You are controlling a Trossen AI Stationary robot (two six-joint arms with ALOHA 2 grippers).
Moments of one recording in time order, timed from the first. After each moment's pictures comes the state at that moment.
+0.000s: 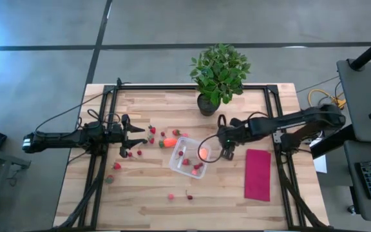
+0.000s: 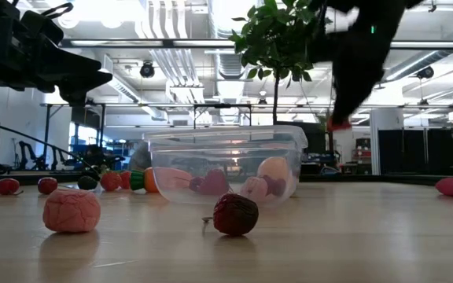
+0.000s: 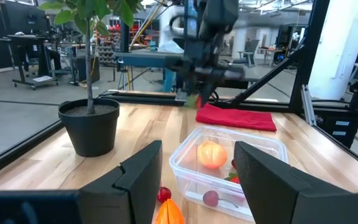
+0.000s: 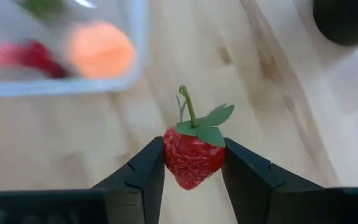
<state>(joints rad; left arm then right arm) 0.06 0.18 0.01 0.13 0.00 -0.05 0.09 1.40 0.97 -0.76 0.17 0.42</state>
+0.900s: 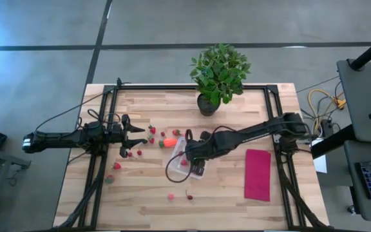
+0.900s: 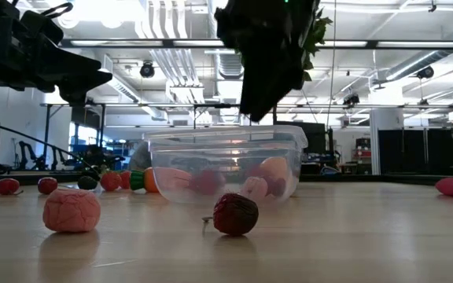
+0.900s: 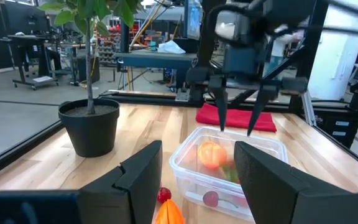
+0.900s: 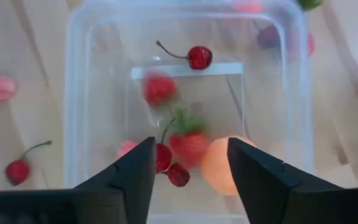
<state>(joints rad) 0.06 0.18 0.01 0.13 0.00 -0.05 0.20 1.91 1.53 -0.81 0.15 0.51</state>
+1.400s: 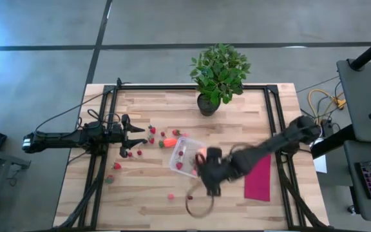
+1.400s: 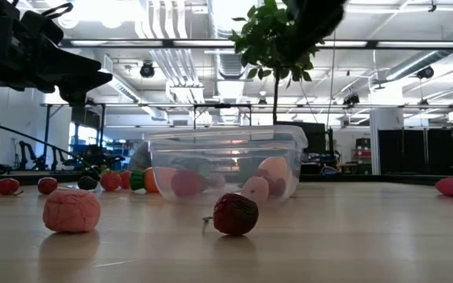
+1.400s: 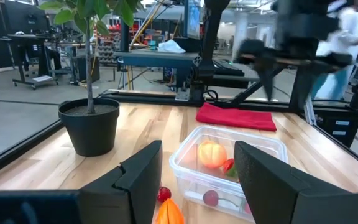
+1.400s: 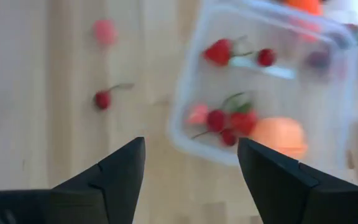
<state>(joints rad) 0.06 0.18 0.01 0.13 0.00 -0.05 0.46 1.79 1.52 -0.85 0.26 0.43</state>
